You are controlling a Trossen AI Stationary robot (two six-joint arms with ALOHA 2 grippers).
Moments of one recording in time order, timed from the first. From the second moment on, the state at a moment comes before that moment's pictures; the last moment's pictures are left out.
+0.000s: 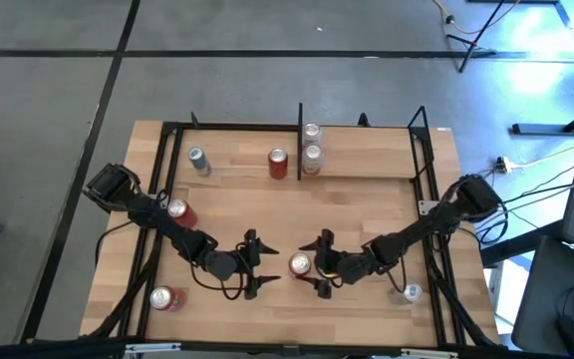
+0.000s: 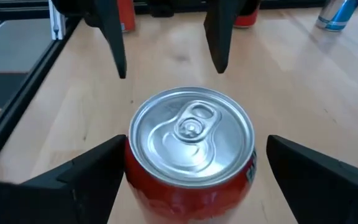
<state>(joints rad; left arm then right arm) -0.54 1.68 0.70 0.56 -0.57 -0.36 0.52 1.74 0.82 0.42 0.49 0.31</state>
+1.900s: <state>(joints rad) -0.40 1.64 0.70 0.41 -0.12 -0.14 -0.62 1.09 0.82 -0.22 -0.33 -0.29</state>
